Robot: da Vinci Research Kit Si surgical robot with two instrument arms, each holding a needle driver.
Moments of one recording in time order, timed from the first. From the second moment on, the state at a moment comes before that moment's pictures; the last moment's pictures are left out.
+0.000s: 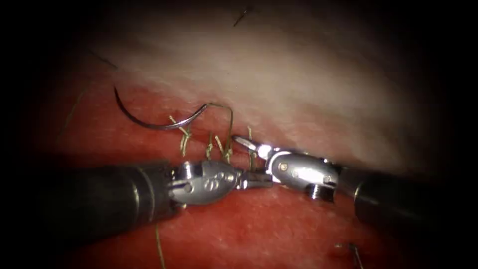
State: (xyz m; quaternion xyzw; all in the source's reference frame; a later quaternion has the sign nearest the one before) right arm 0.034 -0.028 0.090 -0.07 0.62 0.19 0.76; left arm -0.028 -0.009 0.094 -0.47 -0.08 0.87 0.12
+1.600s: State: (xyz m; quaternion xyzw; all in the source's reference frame) right arm 0.028 -0.025 0.087 -0.04 0.66 0.18 0.72; left arm -0.022 -0.009 0.086 -0.50 -0.11 0.85 0.11
